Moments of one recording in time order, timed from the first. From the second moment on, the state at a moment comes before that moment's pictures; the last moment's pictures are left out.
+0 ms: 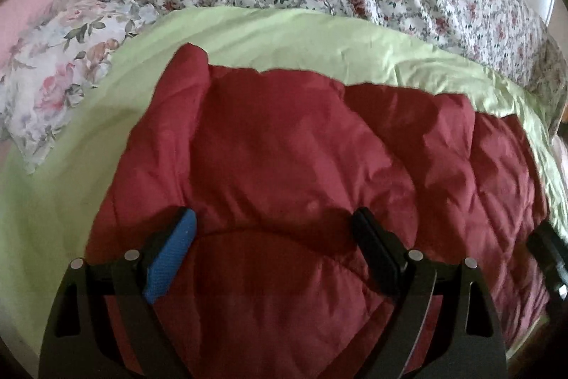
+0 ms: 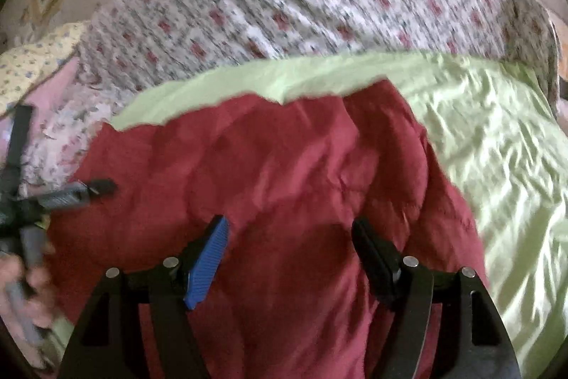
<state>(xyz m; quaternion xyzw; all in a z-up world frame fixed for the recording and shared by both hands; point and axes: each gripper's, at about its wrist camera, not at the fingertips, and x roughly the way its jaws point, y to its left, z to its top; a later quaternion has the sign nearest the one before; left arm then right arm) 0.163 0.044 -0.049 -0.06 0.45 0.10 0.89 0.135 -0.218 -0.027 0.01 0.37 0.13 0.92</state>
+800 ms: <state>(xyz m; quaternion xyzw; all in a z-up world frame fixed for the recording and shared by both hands) 0.185 0.047 -0.069 -0.07 0.45 0.08 0.88 0.206 -0.227 -0.066 0.02 0.42 0.12 0.90</state>
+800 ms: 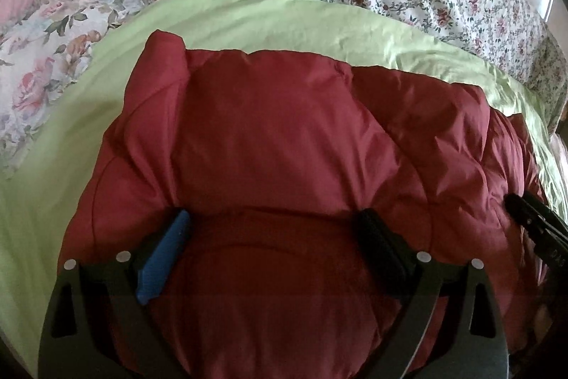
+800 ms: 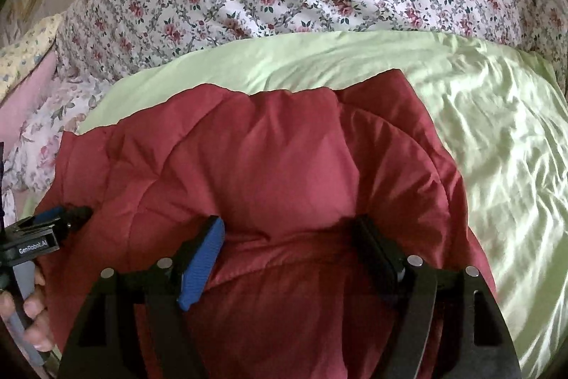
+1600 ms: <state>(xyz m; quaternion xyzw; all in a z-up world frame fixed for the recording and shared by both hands) 0.097 0.032 -0.052 -0.01 0.46 0.08 0.89 0.147 -0.230 -0.029 0.03 0.38 0.13 0.91</state>
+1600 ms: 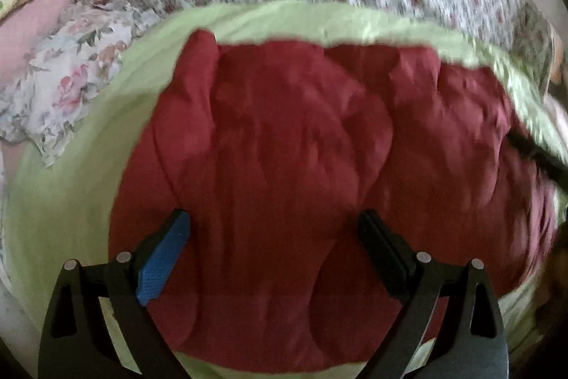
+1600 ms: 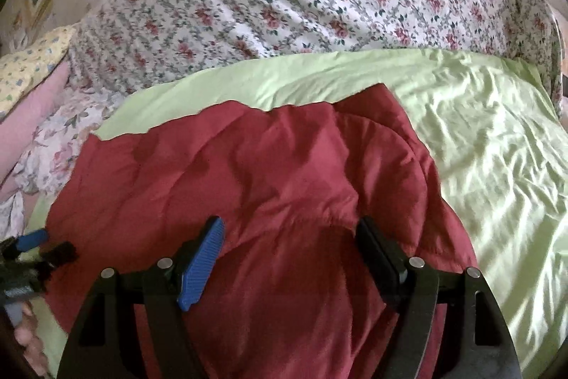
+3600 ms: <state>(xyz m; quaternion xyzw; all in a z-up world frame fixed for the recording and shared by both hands) 0.063 0.020 -0.072 0.01 0.46 0.08 0.89 0.093 -0.226 -0.069 -0.02 0.42 0.12 0.90</state>
